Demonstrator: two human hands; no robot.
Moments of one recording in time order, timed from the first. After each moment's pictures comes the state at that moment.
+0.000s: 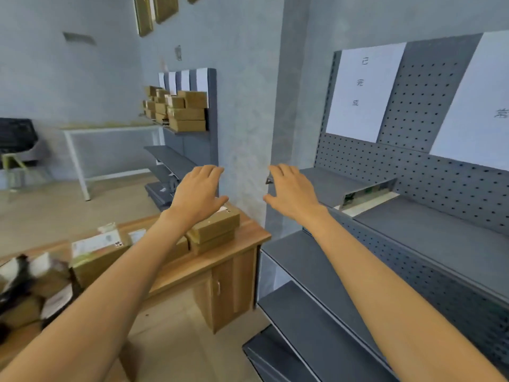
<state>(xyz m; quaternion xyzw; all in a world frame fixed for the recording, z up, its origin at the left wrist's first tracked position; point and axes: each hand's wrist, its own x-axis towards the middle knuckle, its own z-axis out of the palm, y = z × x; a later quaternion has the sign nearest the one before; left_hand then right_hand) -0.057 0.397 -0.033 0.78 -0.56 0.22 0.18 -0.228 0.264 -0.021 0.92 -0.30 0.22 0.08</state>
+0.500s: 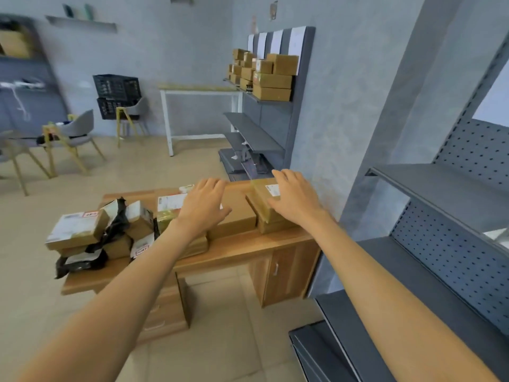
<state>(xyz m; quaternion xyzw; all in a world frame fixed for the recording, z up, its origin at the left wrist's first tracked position) 0.091 0.476 -0.133 0.88 -0.43 0.14 0.14 -0.025 0.297 -0.108 0.97 -0.17 0.18 0.00</state>
